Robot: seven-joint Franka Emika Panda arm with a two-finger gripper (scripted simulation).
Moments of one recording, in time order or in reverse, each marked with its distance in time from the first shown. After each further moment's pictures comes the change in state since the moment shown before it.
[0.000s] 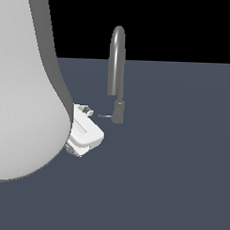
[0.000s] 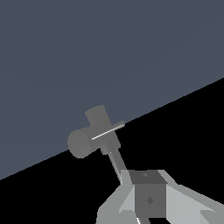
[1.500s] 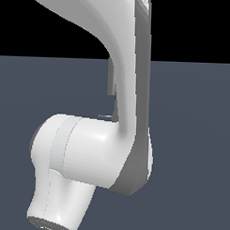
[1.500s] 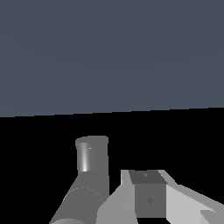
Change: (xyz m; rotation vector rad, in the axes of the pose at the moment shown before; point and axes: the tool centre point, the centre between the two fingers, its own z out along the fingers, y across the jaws) arm 0.054 -0.039 0.069 -0.395 -0.054 -0.409
